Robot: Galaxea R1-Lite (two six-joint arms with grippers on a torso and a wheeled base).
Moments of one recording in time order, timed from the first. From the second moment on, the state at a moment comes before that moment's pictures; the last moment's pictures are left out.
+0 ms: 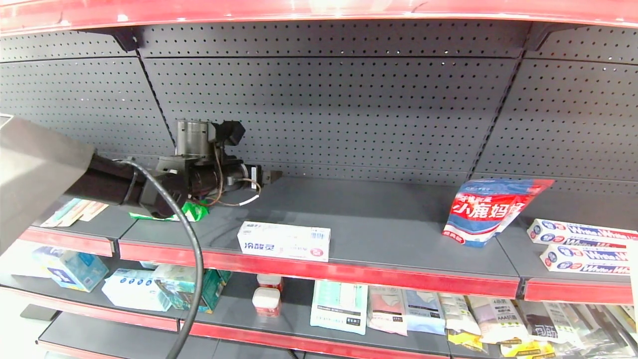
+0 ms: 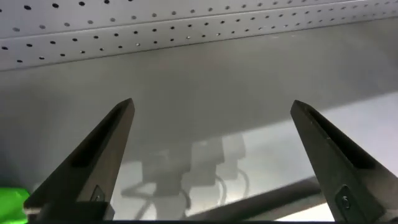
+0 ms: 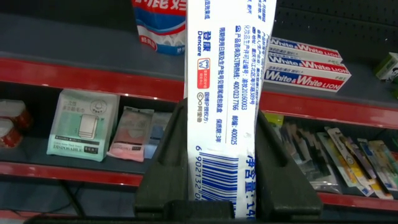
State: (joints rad) left arm -0.28 2.06 -1.22 -0.48 -0.16 -0.05; right arm -0.20 0.11 -0.02 -0.03 0.07 -0.17
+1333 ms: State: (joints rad) left arm -0.27 1.12 -0.35 -0.79 0.01 0.04; right arm -0.16 0.27 -0.20 -0.01 0.07 -0.22
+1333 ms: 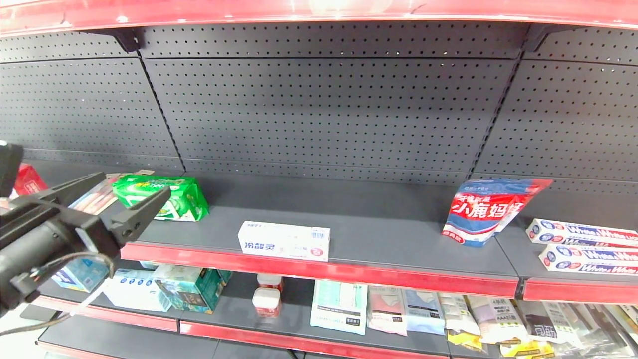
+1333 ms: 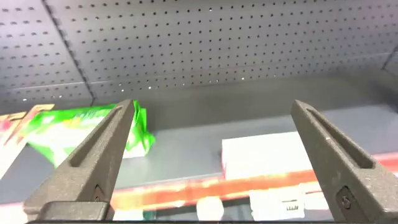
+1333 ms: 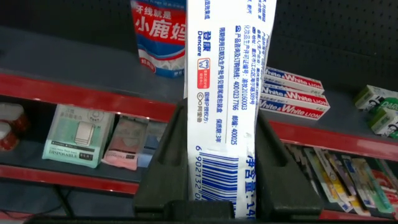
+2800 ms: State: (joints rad) left arm -0.25 0.09 -0.15 0.11 0.19 0.13; right arm -0.06 0.38 -0.31 -0.01 0.11 -0.27
